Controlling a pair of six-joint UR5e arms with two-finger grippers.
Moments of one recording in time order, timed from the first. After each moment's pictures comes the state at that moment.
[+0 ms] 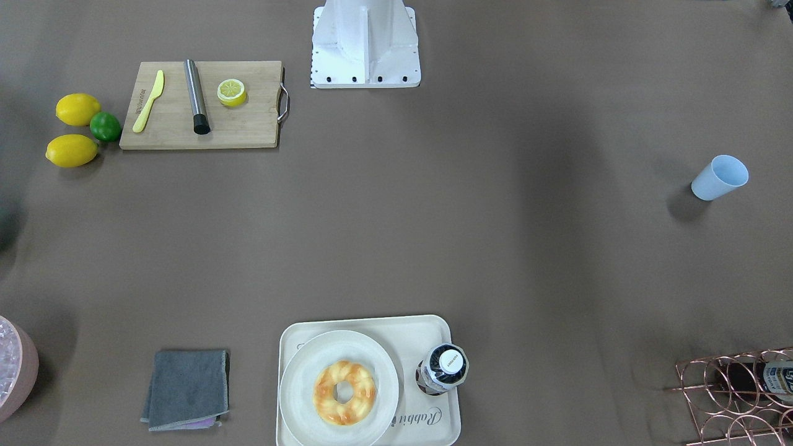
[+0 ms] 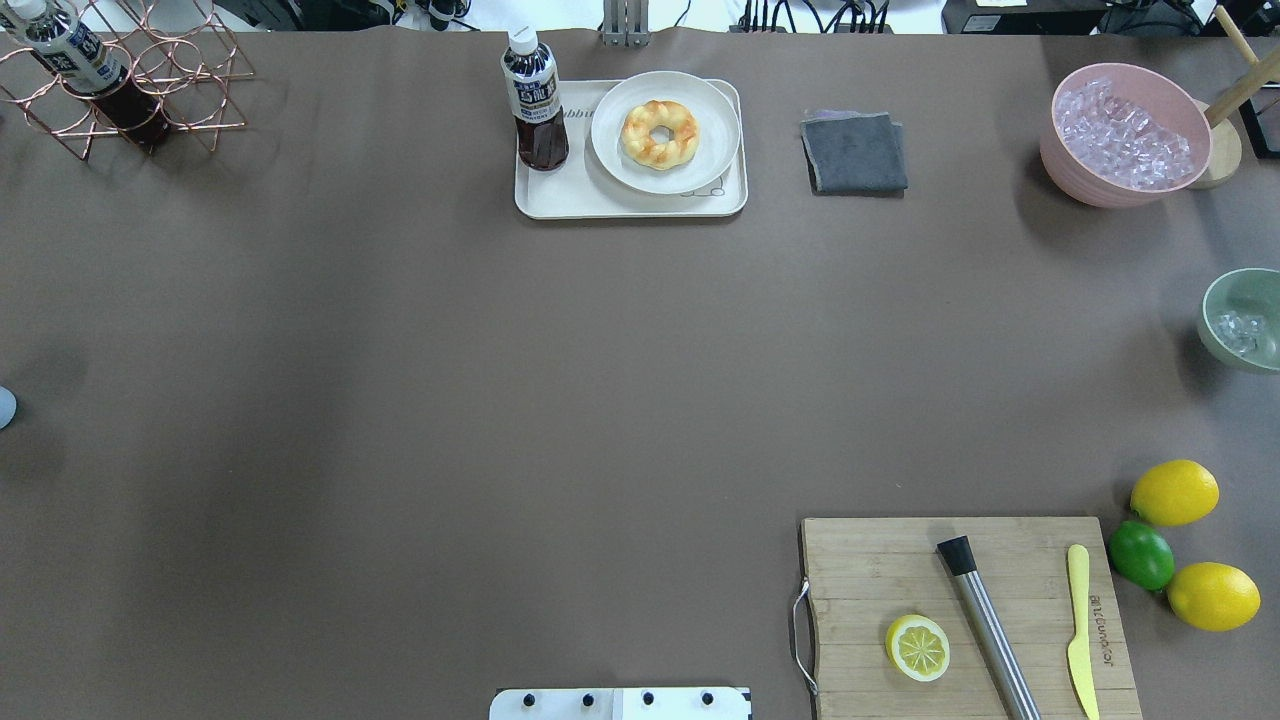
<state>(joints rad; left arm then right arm) -1.62 -1.67 -1.63 -1.48 -2.33 -0.12 1.39 -1.54 1.28 -1.03 2.32 0.09</state>
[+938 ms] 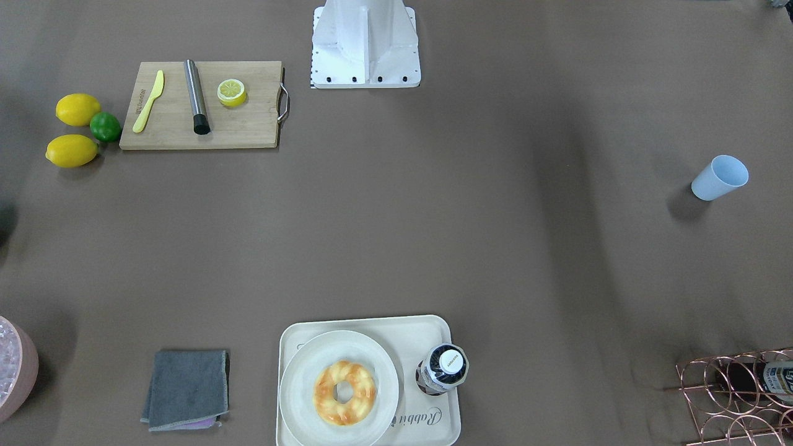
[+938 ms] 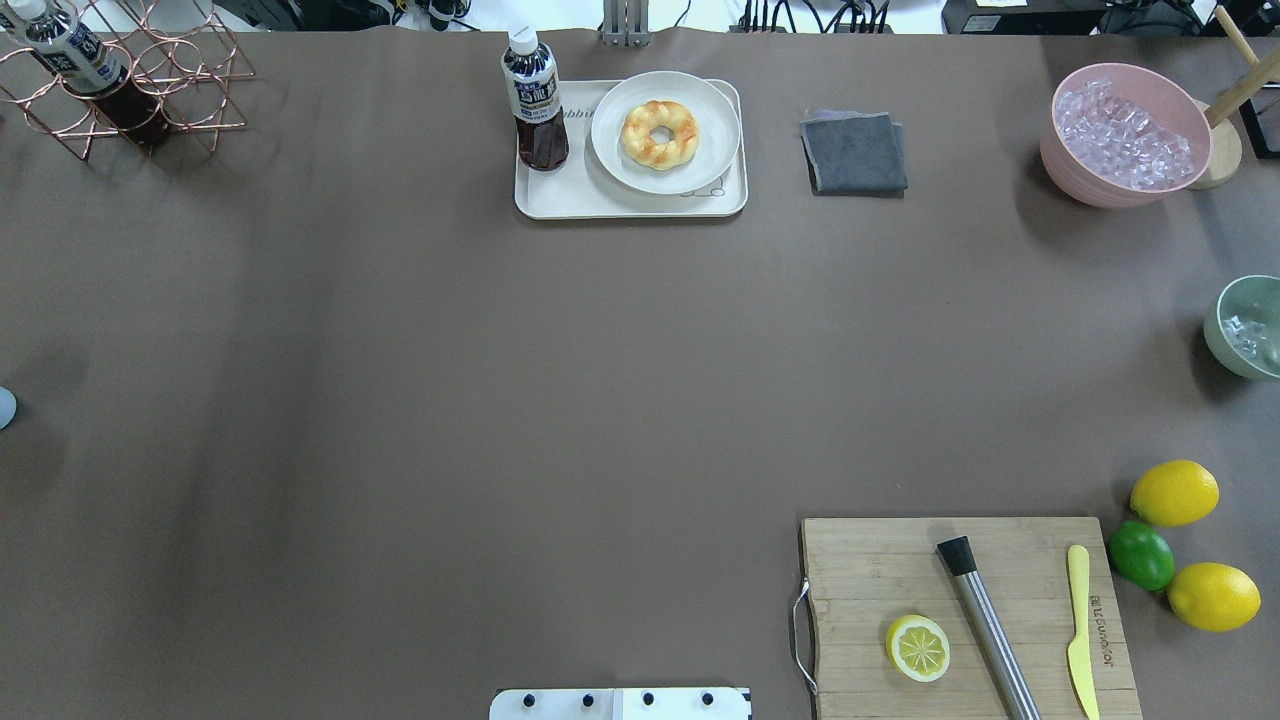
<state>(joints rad) -1.63 -1.63 -1.55 -1.56 -2.39 0.05 1.39 -1.56 1.27 -0.97 2.32 0.13</state>
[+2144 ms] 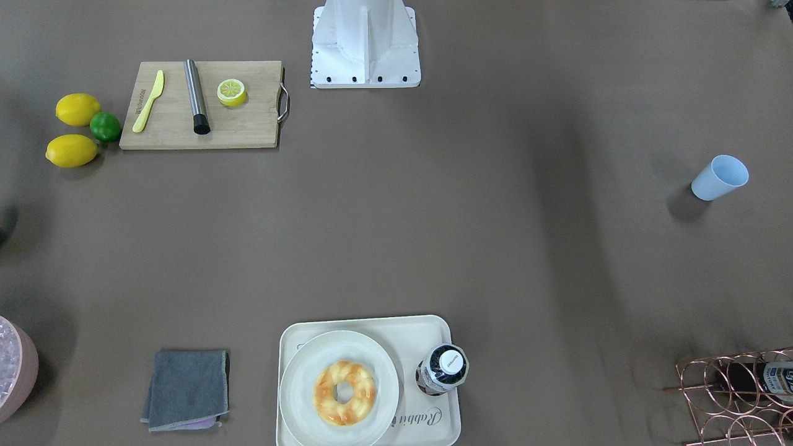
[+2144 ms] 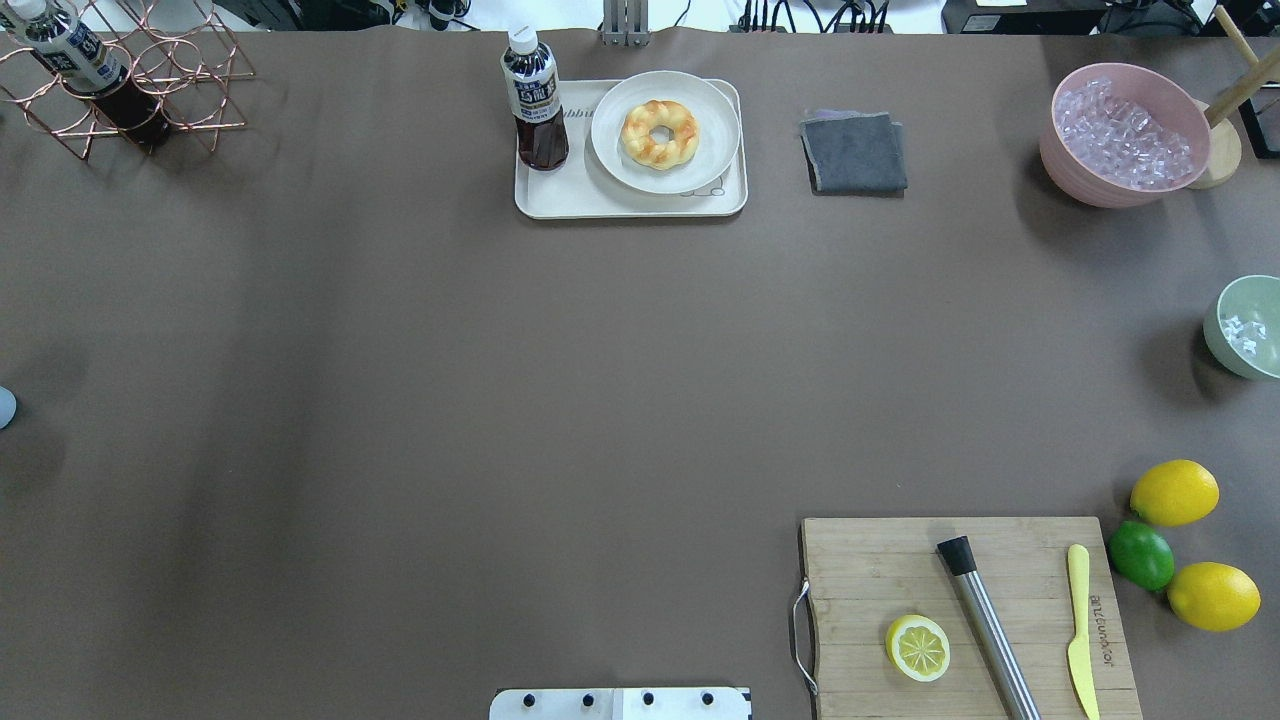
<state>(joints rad) -1.70 -1.62 -1.57 -1.57 -2.41 -0.03 1.53 -1.56 1.77 -1.52 2.28 0.13</state>
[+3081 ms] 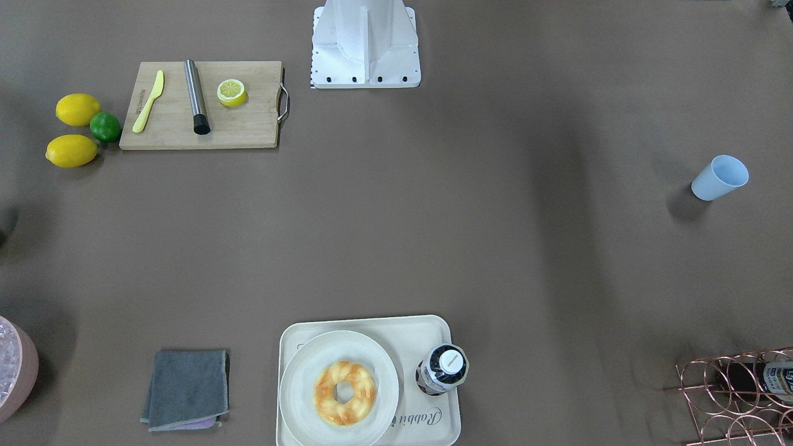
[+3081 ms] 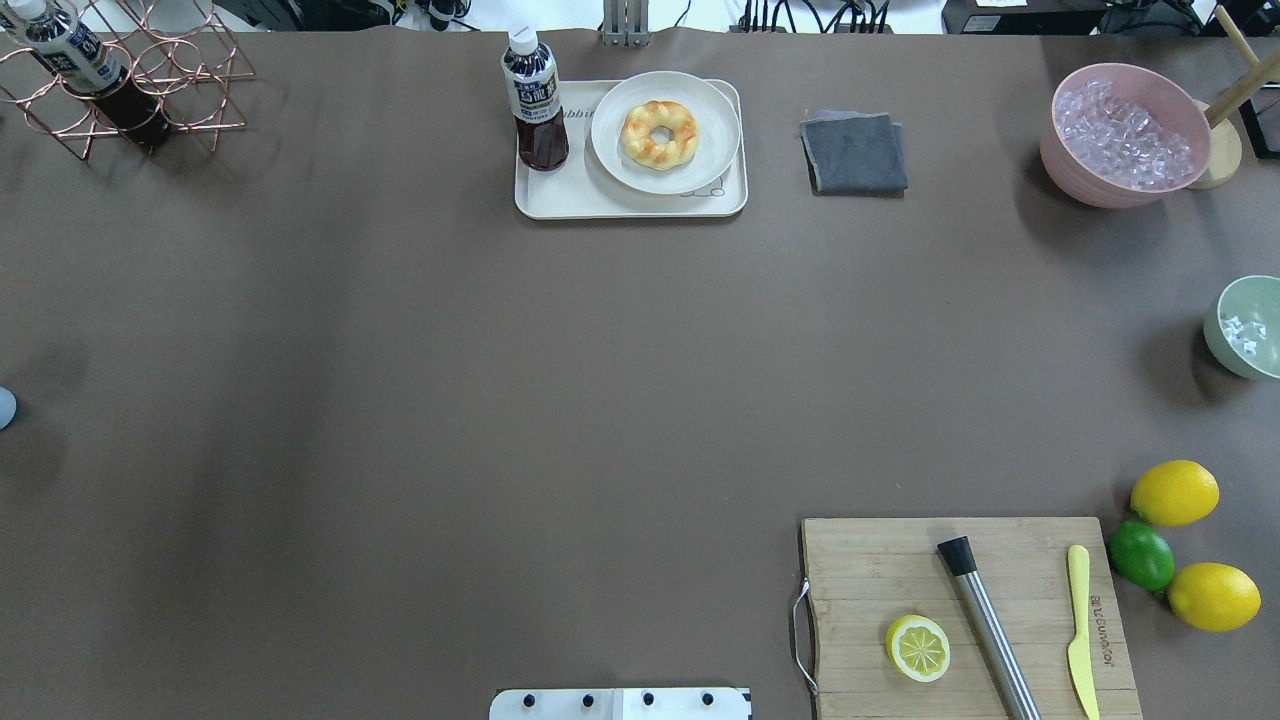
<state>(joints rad) -1.67 -1.65 -1.56 -1.56 -2.40 -0.06 1.55 -1.58 1.81 -1.66 2.37 0.13</state>
